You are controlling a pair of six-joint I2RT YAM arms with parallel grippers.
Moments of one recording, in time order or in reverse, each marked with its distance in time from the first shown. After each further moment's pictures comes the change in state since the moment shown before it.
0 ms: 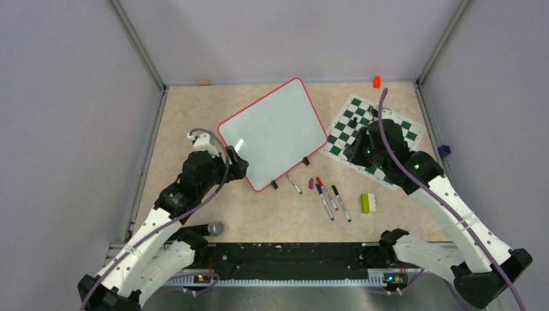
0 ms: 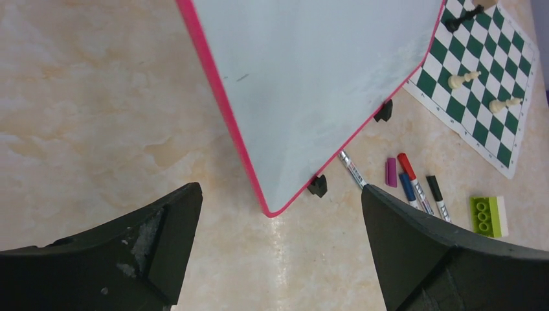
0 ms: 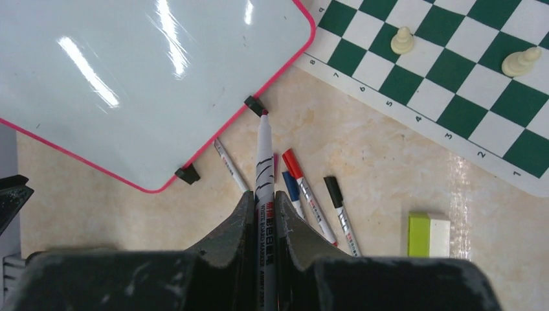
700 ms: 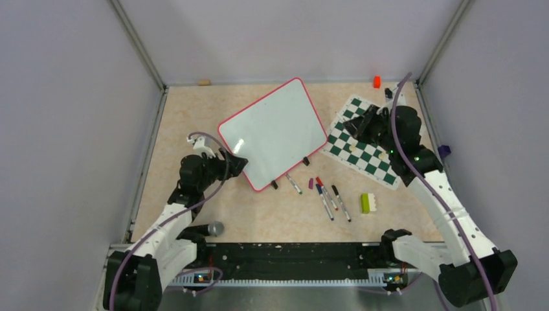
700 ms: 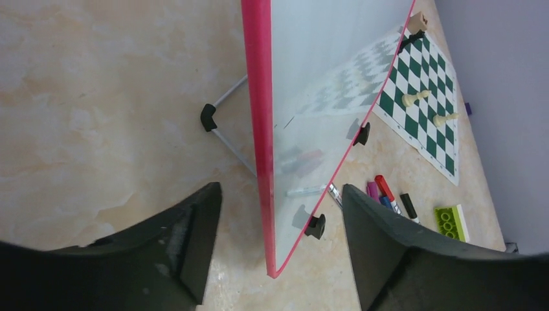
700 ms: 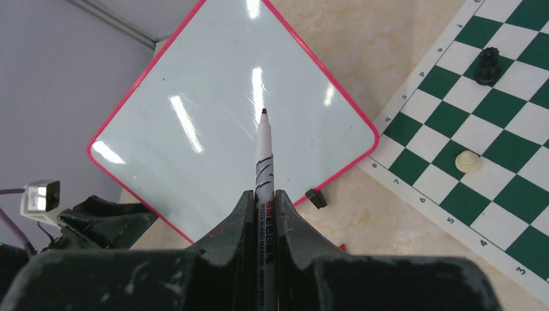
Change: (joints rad) left arm 0.360 0.122 -0.342 0.647 0.481 -0.026; right arm -0.276 0.032 -0.066 0.445 -0.359 -0.056
